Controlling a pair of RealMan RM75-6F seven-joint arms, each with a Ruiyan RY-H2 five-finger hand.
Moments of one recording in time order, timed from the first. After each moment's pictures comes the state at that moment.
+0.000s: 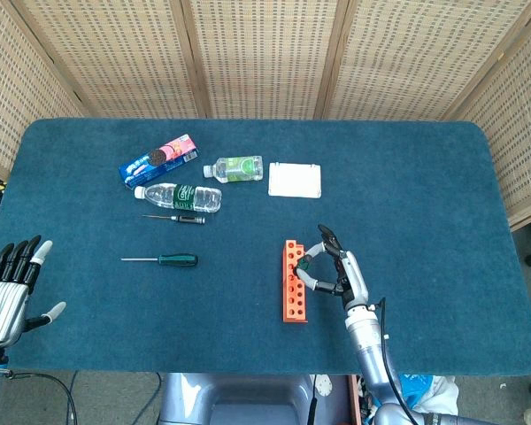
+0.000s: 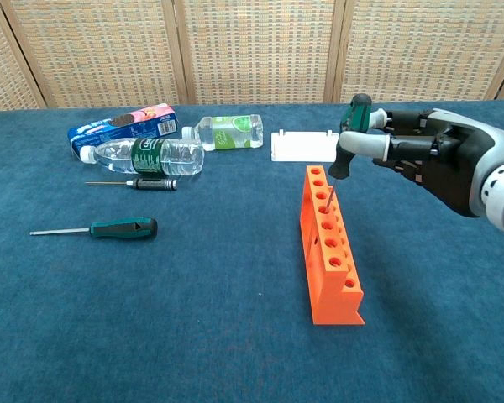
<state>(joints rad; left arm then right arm) -0.10 -1.21 -0.03 -1.54 1.59 1.55 0.09 0.41 -1.66 0.36 -1.89 -0.97 1.15 0.39</state>
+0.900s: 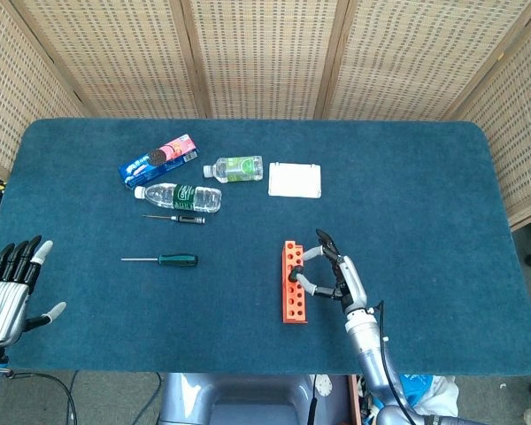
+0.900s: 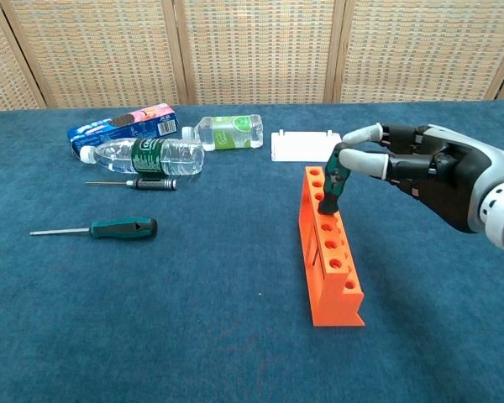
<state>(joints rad) -0.11 -1.21 -0.03 -1.54 1.58 1.55 0.09 0.39 -1.66 0.33 -1.84 -1.04 1.10 0.45</state>
